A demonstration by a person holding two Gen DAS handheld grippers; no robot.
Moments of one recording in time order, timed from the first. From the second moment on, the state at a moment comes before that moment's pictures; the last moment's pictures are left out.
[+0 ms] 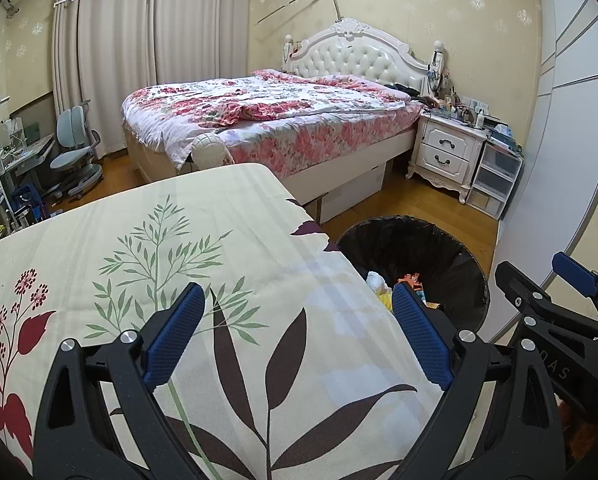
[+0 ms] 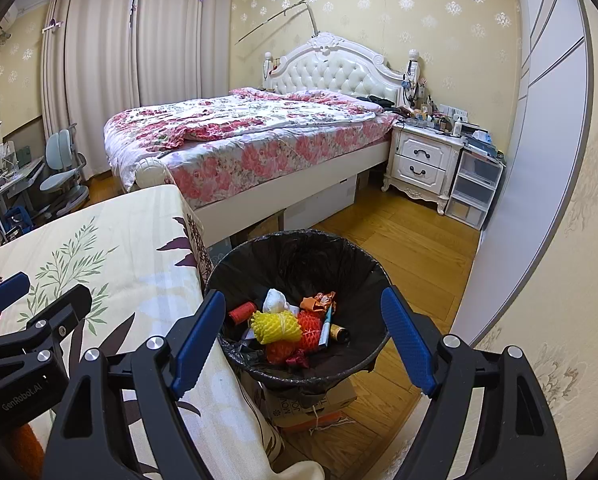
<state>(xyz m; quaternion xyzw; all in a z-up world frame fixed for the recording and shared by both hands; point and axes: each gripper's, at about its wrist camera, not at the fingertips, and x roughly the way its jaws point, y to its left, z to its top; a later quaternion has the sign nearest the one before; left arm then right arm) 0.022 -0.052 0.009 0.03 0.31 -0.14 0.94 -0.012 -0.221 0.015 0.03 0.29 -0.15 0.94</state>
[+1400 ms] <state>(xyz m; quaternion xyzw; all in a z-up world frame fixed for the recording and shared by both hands) 0.022 -0.051 0.009 0.04 0.29 -0.14 0.94 -0.012 -0.219 0.014 0.03 0.30 -0.15 0.94</state>
